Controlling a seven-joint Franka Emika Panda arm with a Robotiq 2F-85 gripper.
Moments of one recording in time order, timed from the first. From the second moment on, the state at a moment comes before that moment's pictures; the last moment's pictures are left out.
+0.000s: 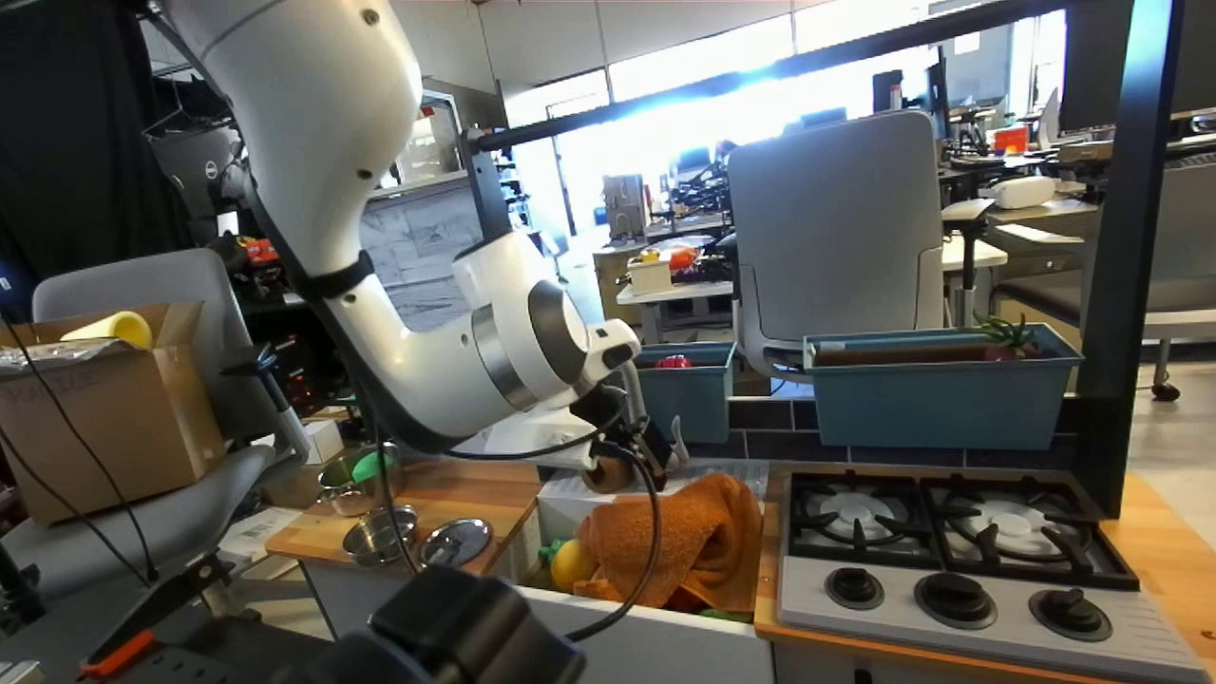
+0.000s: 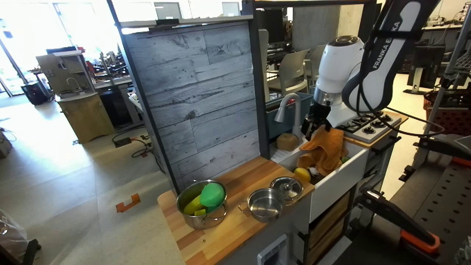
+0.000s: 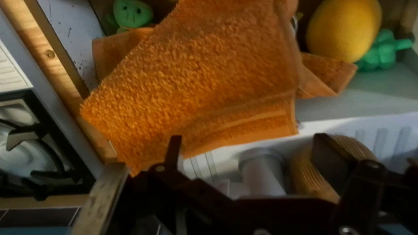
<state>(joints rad) -0.17 0.97 -0.09 -1.80 -0.65 3.08 0.57</state>
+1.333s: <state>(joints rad) -0.22 1.12 -0.08 -1.62 -0.20 3.03 -0.04</state>
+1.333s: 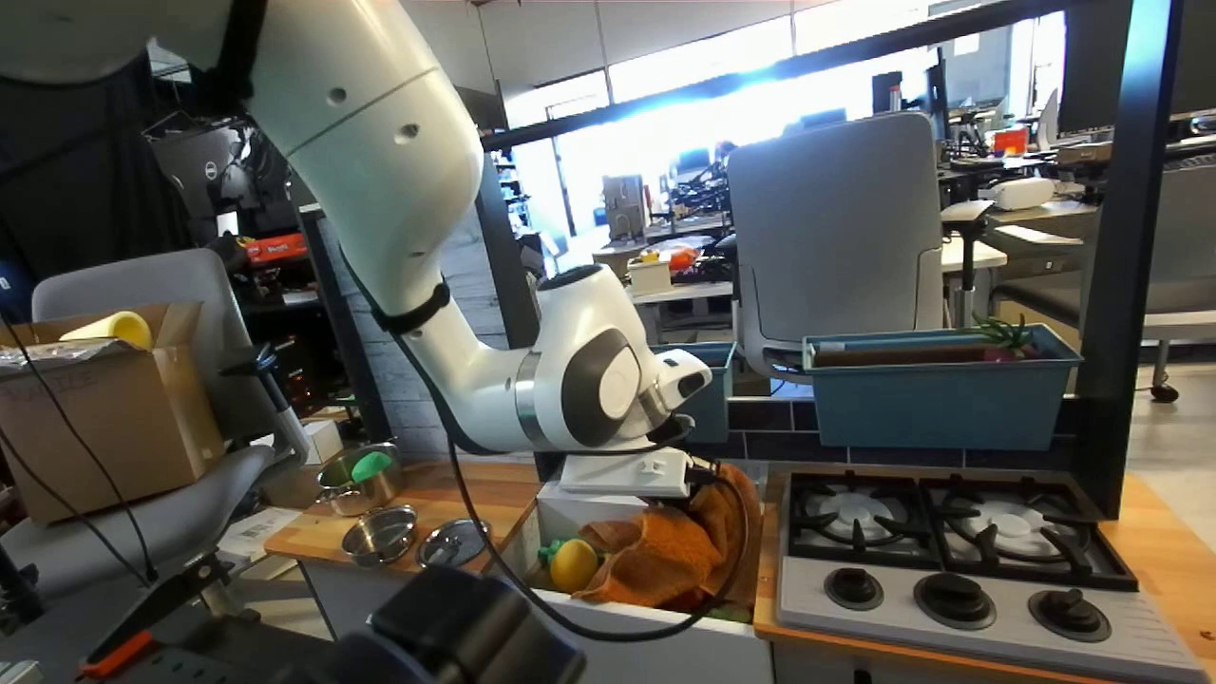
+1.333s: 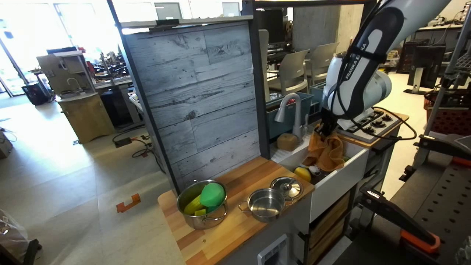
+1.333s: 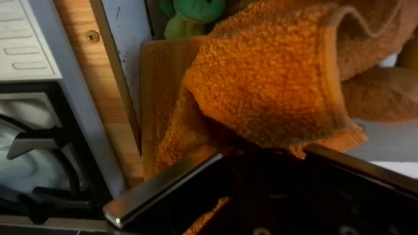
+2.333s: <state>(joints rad) -0.56 0.44 0.25 -2.33 -0.21 3.50 -0.09</state>
